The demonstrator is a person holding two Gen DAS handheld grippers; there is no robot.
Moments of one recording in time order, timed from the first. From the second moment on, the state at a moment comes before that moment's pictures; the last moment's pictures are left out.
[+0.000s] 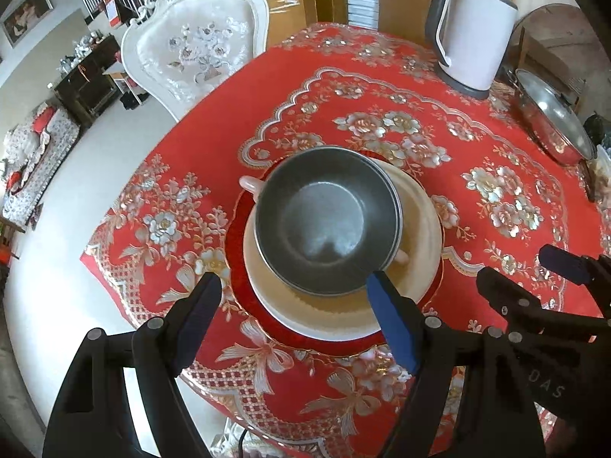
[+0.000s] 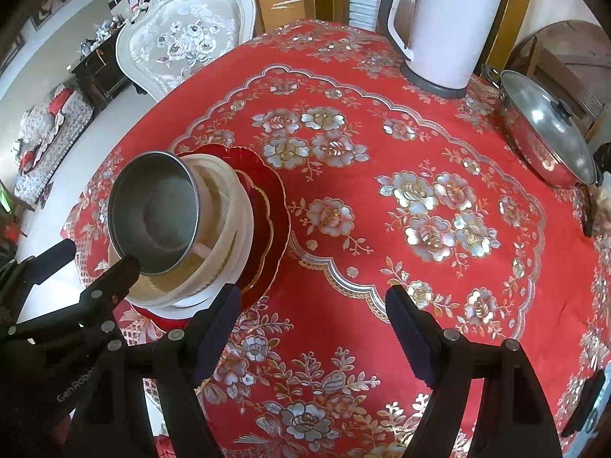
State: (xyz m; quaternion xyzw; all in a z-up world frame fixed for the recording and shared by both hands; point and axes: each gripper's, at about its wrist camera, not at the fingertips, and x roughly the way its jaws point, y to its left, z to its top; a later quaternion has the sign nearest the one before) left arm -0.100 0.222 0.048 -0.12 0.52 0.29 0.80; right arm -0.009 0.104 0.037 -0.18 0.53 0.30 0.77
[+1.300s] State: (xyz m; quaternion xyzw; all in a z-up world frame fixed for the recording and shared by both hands) left arm -0.097 0.222 0.043 -0.14 0.51 0.26 0.81; right arm -0.003 0.099 0.029 -0.18 0.54 0.30 0.77
